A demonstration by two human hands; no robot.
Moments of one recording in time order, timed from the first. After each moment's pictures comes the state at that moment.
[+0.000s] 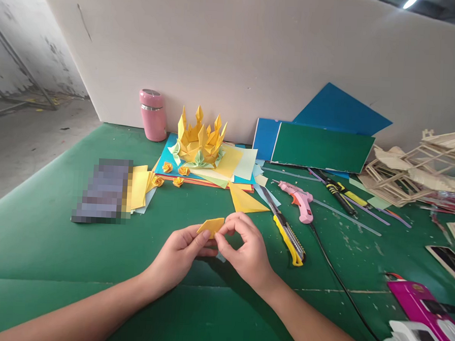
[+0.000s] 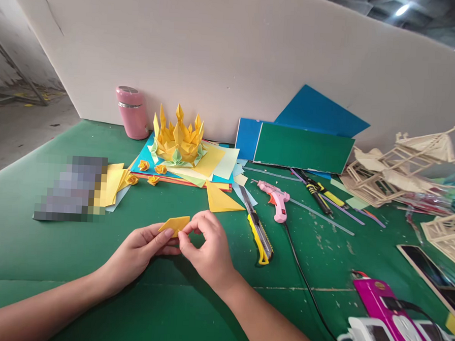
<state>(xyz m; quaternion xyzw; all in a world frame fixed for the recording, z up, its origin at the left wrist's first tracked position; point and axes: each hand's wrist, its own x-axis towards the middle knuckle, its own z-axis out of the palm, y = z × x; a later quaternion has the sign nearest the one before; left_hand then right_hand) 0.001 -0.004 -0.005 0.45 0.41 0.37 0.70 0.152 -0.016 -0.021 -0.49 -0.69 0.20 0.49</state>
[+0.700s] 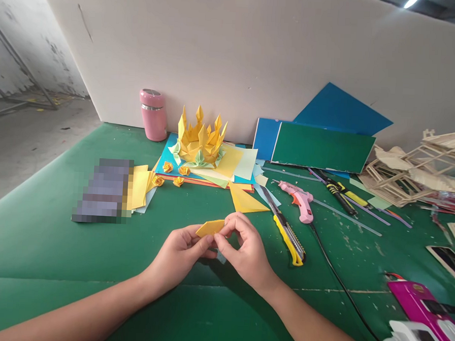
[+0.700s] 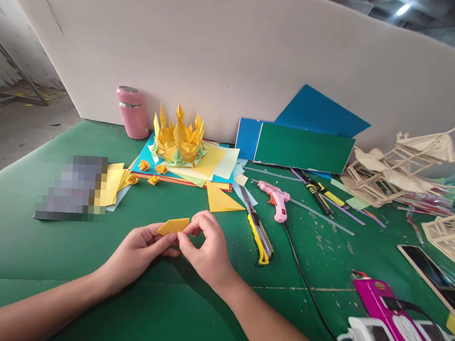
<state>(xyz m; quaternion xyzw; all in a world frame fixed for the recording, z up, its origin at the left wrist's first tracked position) 0.001 -0.005 -0.005 0.46 0.44 0.36 0.68 0.149 -0.016 -0.022 -0.50 -0.63 0.31 0.51</state>
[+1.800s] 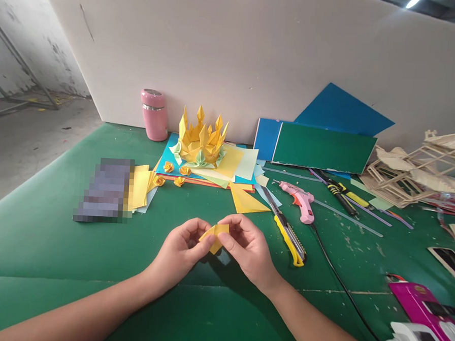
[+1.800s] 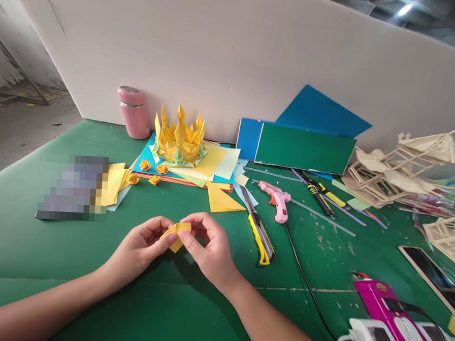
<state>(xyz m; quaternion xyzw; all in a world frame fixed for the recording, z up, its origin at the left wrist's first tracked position) -0.002 -0.002 -0.008 0.54 0.45 0.38 0.61 0.151 -0.020 -0.019 -0.44 -0.55 0.47 0.52</state>
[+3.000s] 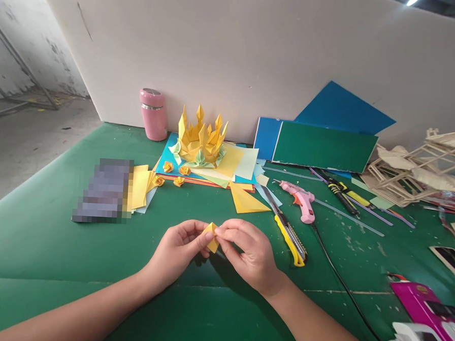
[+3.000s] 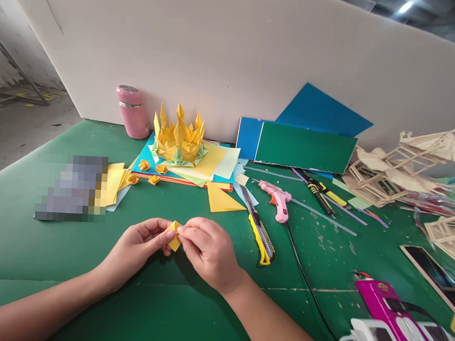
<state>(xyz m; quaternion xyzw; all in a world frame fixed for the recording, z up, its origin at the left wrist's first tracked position) -0.003 0.000 -0.004 0.48 0.47 0.38 0.64 0.160 -0.016 -0.018 -0.38 -0.79 0.04 0.49</state>
